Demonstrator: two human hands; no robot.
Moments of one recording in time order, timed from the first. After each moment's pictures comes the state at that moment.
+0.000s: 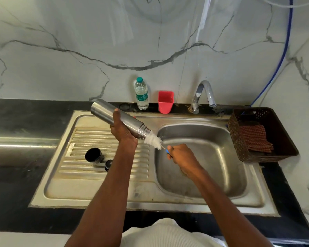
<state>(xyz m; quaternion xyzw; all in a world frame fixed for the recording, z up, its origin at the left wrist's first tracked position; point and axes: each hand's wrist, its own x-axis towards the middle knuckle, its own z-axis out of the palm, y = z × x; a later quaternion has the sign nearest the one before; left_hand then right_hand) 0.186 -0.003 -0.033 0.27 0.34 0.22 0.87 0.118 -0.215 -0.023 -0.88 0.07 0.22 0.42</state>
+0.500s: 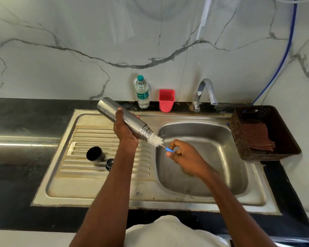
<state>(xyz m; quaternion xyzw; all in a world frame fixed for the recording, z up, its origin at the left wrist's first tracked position) 0.184 -0.003 -0.039 0.30 0.32 0.17 0.88 0.111 -0.238 -0.019 -0.86 -0.08 0.20 0.47</state>
